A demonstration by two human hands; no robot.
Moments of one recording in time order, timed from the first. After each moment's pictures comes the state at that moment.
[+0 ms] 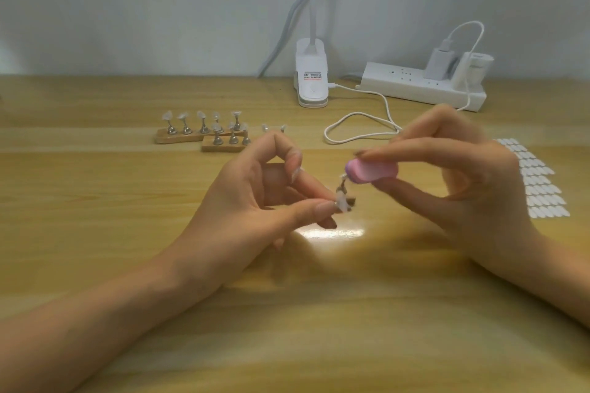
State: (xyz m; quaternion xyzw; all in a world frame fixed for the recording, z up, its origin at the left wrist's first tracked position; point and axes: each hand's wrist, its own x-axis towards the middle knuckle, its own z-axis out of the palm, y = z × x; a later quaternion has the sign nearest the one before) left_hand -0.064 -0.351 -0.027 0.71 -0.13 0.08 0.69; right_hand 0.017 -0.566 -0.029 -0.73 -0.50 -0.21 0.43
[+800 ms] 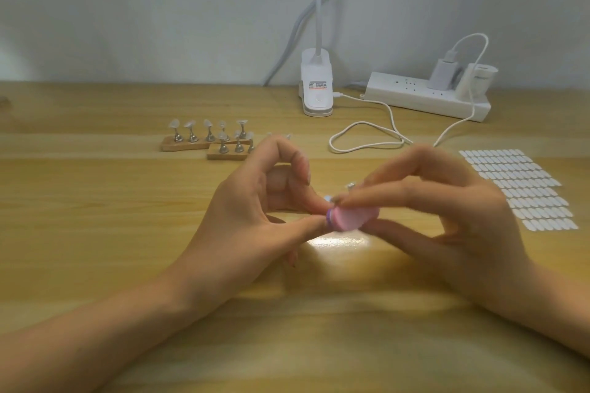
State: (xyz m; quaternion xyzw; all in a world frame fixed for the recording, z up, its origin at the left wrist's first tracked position) left_hand -0.063 -0.350 -0.030 0.73 -0.13 0.12 0.66; right_hand -0.002 -0.553 -0.025 -0.72 -0.53 -0.20 0.40
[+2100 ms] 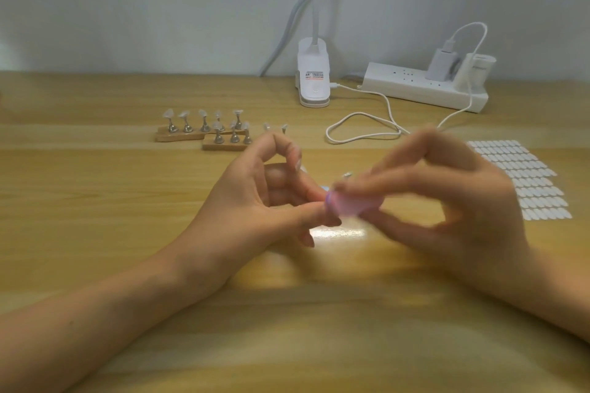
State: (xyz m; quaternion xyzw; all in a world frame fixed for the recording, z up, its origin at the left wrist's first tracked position) left_hand -0.061 -0.352 -0.030 0.68 -0.11 0.04 0.73; right_hand 0.000 -0.556 -0.025 -0.72 -0.53 -0.23 0.38
